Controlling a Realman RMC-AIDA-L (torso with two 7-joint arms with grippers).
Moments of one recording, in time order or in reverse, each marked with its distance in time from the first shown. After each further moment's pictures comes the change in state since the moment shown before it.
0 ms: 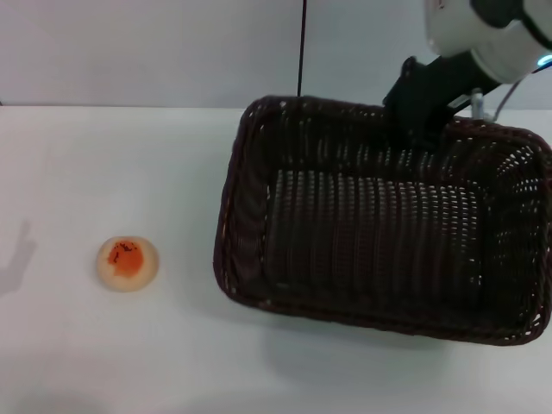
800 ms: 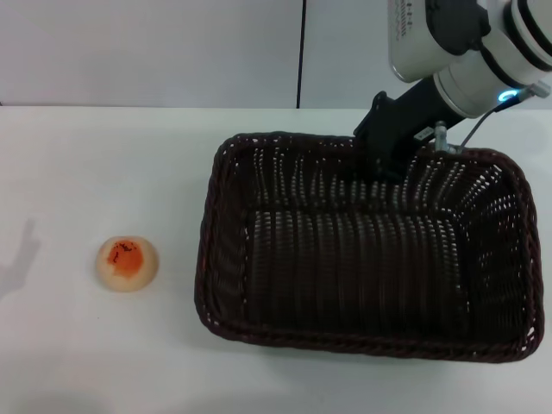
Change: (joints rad) left arm -0.007 0.002 0.015 0.001 0.000 -0.008 0.000; right arm -0.016 0.007 -0.085 0.108 0.109 0.085 0.072
